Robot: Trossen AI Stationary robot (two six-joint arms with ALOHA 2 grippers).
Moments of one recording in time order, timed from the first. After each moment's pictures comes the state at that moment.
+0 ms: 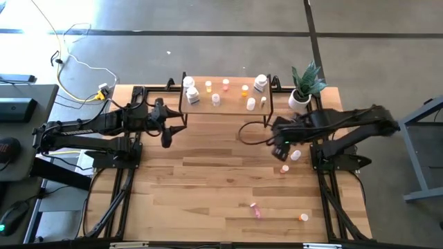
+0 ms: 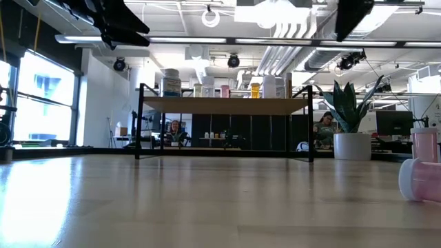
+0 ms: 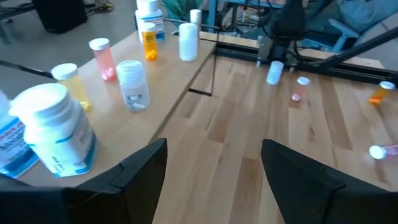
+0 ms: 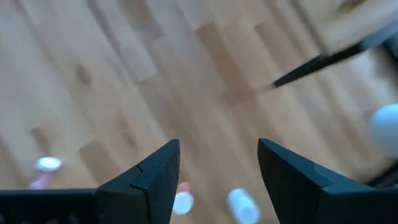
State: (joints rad) left arm 0.30 0.73 0.66 -0.31 -0.12 -0.08; right arm 0.18 1.30 1.40 -1.36 0.29 0.65
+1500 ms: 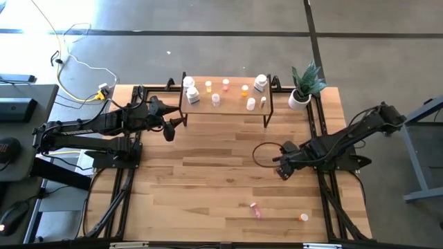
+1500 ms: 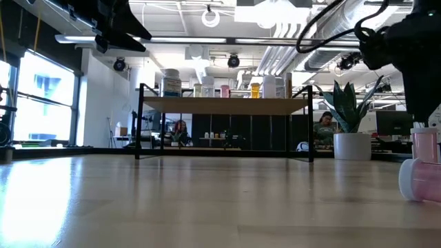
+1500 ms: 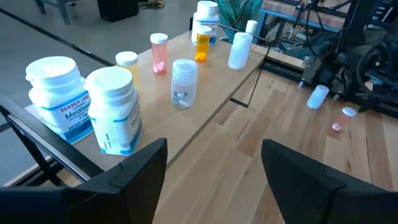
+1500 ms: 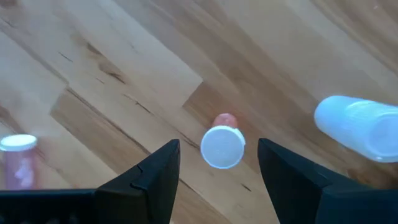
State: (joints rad) left arm 0.30 0.73 0.66 -0.32 -0.30 -0.23; right arm 0.39 1.13 0.72 -0.92 0.10 1.25
